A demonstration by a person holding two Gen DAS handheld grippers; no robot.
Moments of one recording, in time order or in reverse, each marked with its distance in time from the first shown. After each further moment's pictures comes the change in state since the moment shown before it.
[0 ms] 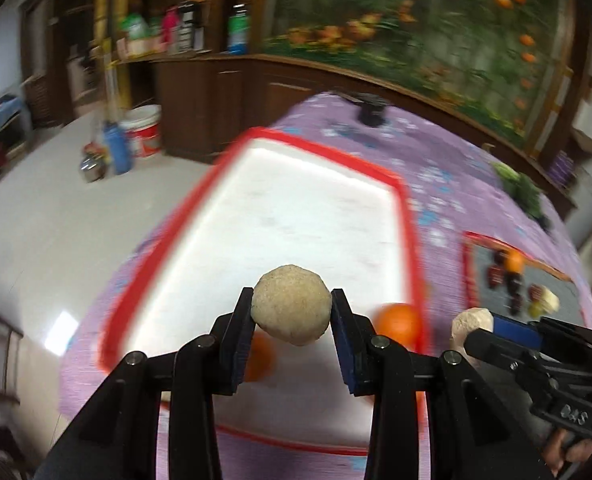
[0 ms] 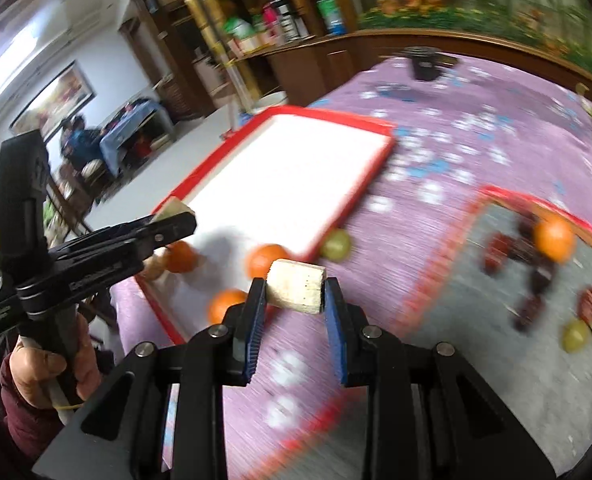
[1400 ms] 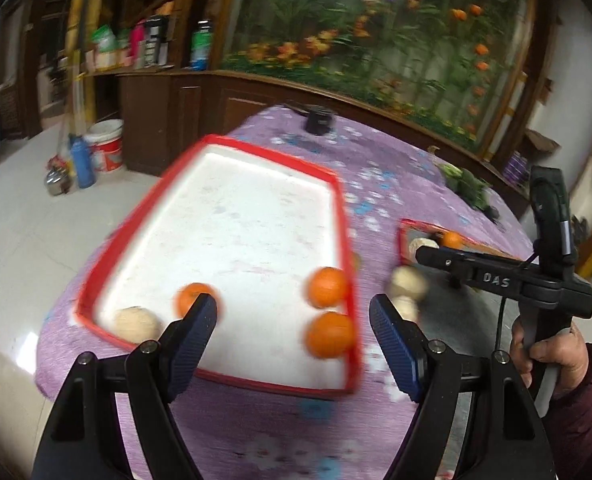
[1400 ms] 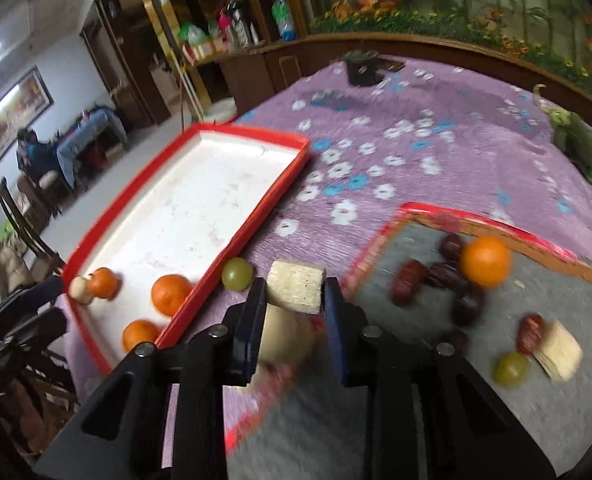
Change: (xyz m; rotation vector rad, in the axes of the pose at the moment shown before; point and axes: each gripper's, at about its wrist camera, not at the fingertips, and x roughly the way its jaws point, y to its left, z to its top) left arm -0.039 -0.037 -0.031 0.077 -0.061 -0.202; right arm -0.025 -0.059 0.003 0.073 -0.043 -0.178
